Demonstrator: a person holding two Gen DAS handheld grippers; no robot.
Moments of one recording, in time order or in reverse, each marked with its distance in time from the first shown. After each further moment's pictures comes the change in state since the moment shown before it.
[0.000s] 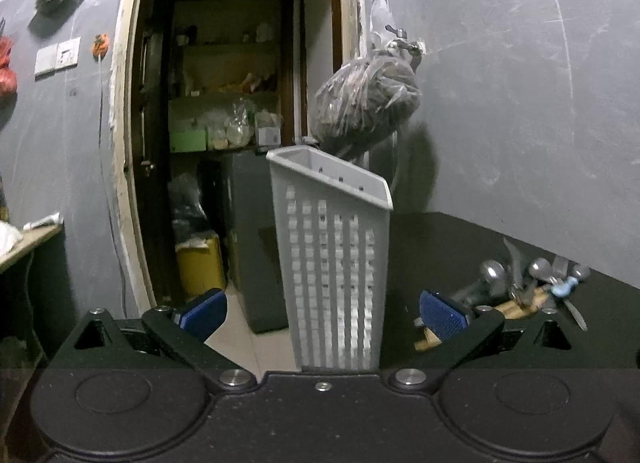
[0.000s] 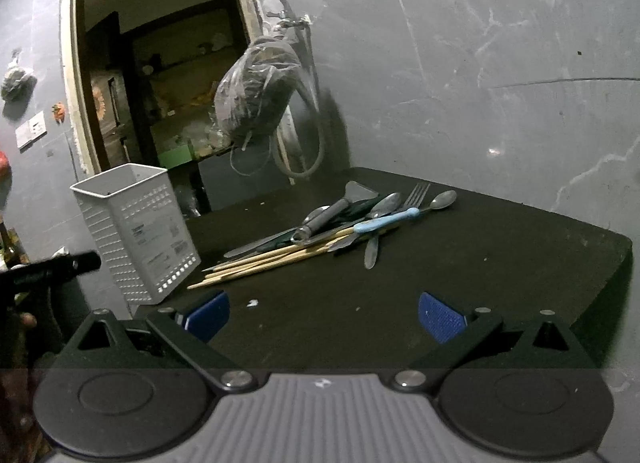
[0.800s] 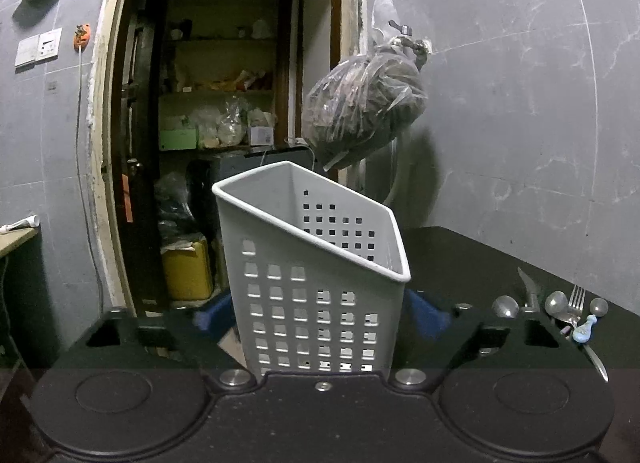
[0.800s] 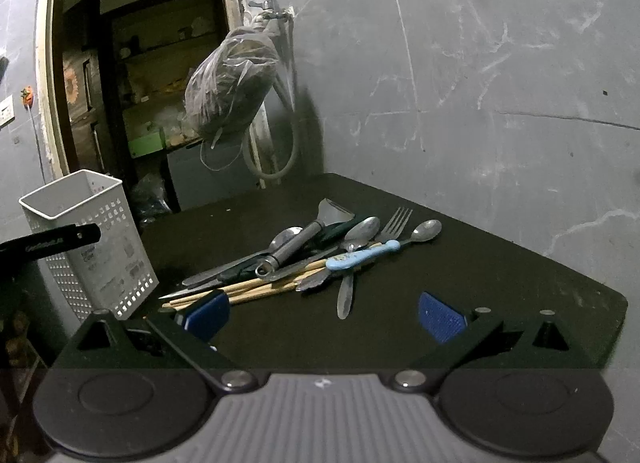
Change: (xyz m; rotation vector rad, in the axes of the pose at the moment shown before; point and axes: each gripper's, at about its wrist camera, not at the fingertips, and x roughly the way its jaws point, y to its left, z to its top) left arm 0.072 -0.005 0.027 -0.037 0.015 -0.031; right arm 0.041 0.004 0.038 -0.052 0.026 -0.100
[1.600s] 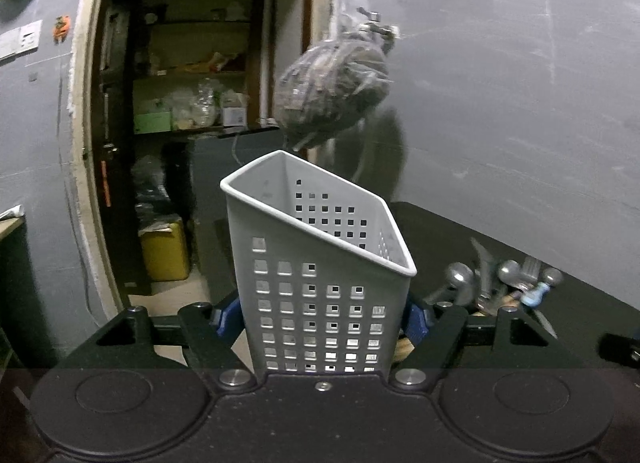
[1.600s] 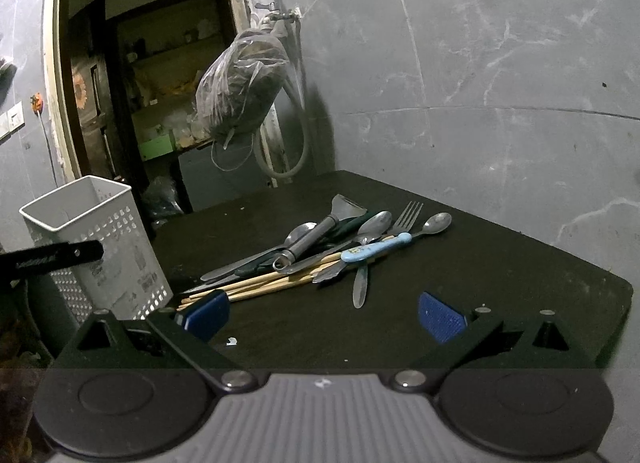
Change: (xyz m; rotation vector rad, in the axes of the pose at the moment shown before) left arm -0.049 -0.007 -0.006 0.021 0.066 -0.095; right arm -0.004 -0.002 -0.002 0.022 0.004 0.042
